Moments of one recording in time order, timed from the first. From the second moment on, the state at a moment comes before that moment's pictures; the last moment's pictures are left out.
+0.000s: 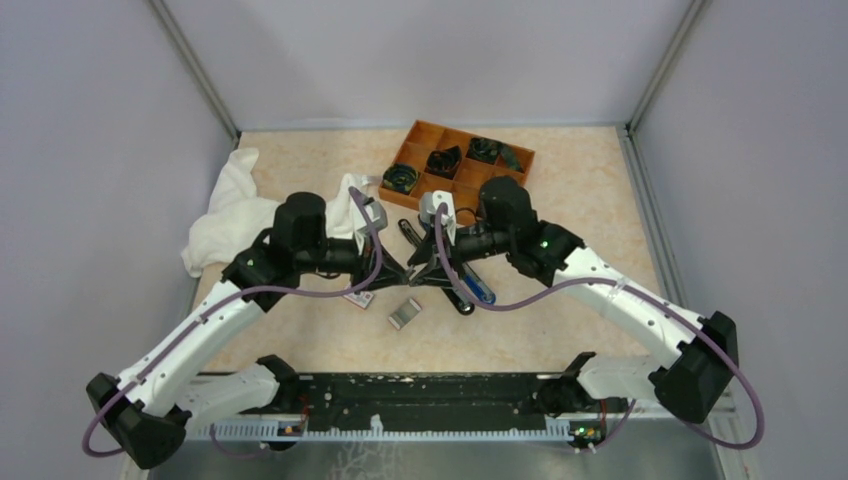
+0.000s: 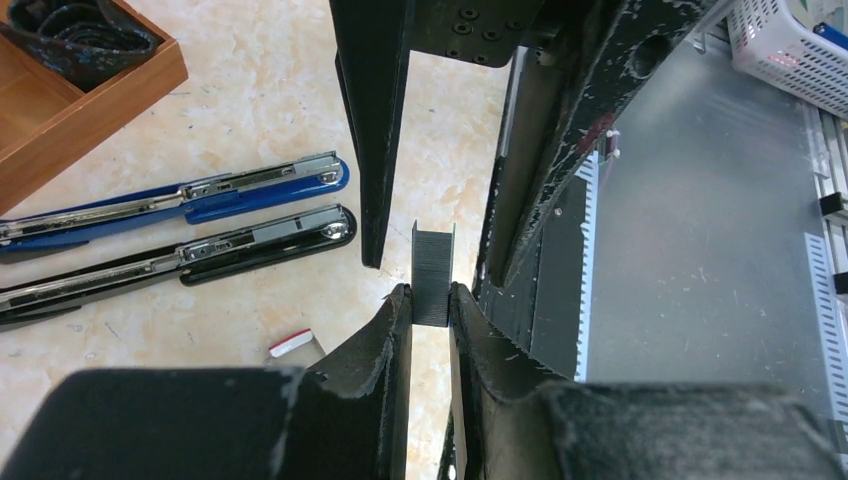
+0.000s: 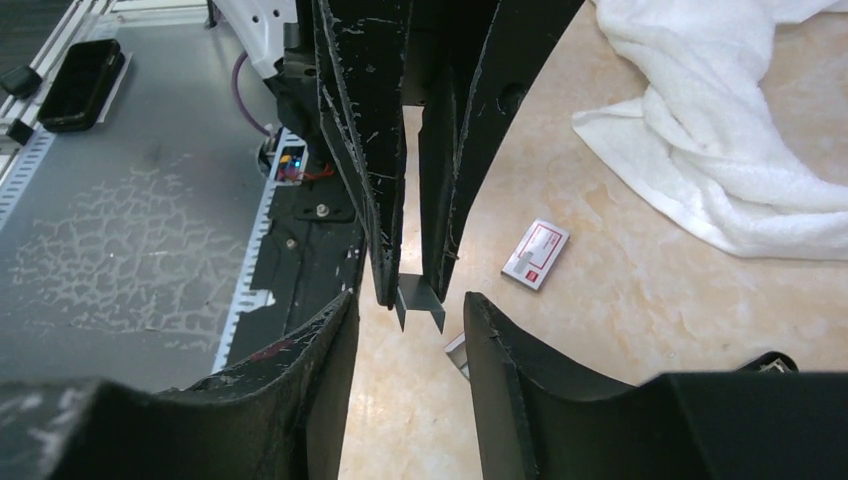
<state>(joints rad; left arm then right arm) -0.66 0.99 0.99 -0.43 0.75 0.03 0.77 1.20 1.07 -0.24 -0.88 -0.20</state>
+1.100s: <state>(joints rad) -0.69 1.00 0.99 -0.47 0.71 0.07 0.78 1.18 1.07 -0.31 -0.82 -0.21</state>
